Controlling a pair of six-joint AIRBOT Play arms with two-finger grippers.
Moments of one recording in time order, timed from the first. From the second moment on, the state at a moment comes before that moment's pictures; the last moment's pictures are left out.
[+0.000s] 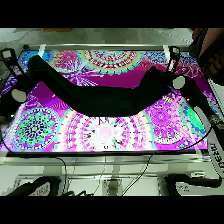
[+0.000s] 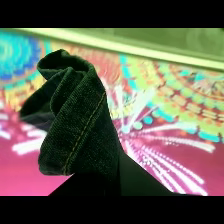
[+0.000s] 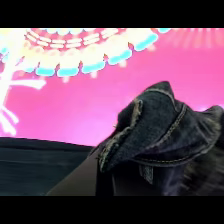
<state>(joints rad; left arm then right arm) 0.07 -1.16 1.06 1.17 -0.16 -1.25 0.08 -1.45 1.33 -1.15 0.50 1.44</state>
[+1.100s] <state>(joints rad) 0.06 -1.09 1.07 1.26 -0.37 -1.25 -0.42 -1.22 1.34 -1.35 1.28 1.46</state>
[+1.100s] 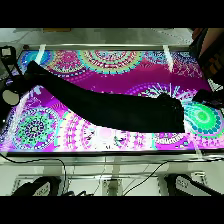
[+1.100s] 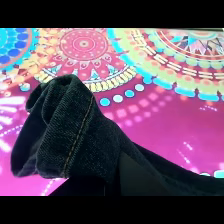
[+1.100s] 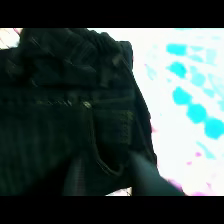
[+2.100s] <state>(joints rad) -0.18 -1.01 1.07 1.25 -0.32 -1.25 0.80 -1.95 1.72 -1.05 0.50 1.63</state>
